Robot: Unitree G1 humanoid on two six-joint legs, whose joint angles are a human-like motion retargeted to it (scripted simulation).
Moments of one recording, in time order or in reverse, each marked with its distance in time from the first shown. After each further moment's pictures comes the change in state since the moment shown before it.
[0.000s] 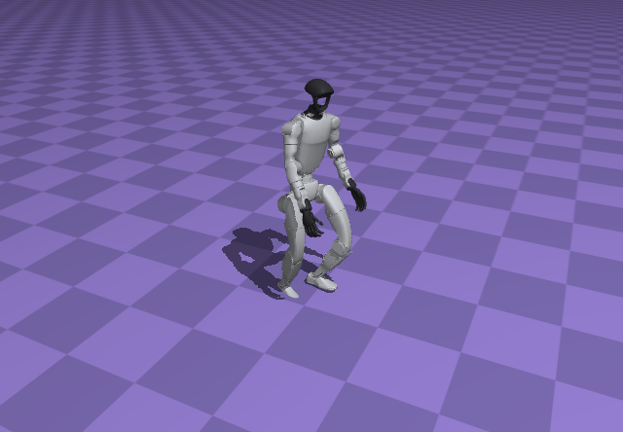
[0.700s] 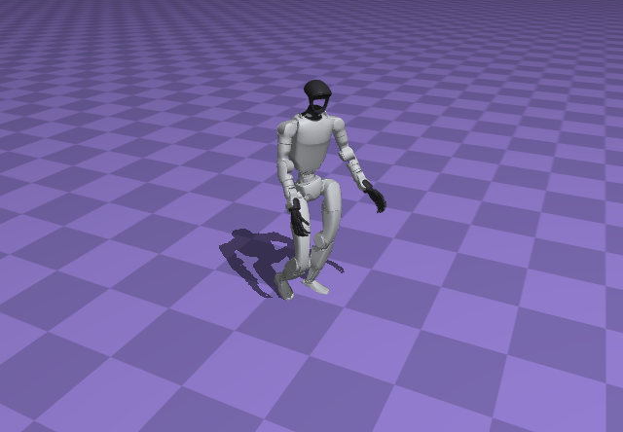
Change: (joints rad) left arm -0.174 0.107 0.008 -0.029 -0.173 -0.032 0.096; right arm 0.043 0.022 0.046 -0.067 -0.015 -0.009 0.022; waist -0.219 -0.251 -0.038; left_leg 0.352 -0.483 0.014 -0.777 0.219 0.089; right_leg -0.320 -0.447 0.069 0.626 -0.083 0.124
